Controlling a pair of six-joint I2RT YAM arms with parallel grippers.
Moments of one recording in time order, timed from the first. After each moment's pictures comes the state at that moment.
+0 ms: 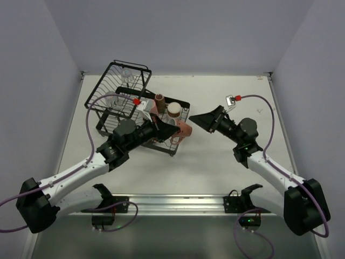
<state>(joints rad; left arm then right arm) -0.77 1.04 0.70 0.29 0.17 -0.73 0.39 1.11 0.52 0.75 -0.56 1.17</state>
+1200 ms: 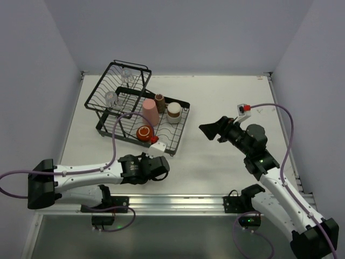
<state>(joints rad) -1.25 1.18 0.77 -0.77 -0.57 -0.75 0.39 0.74 0.55 0.07 -0.28 0.70</state>
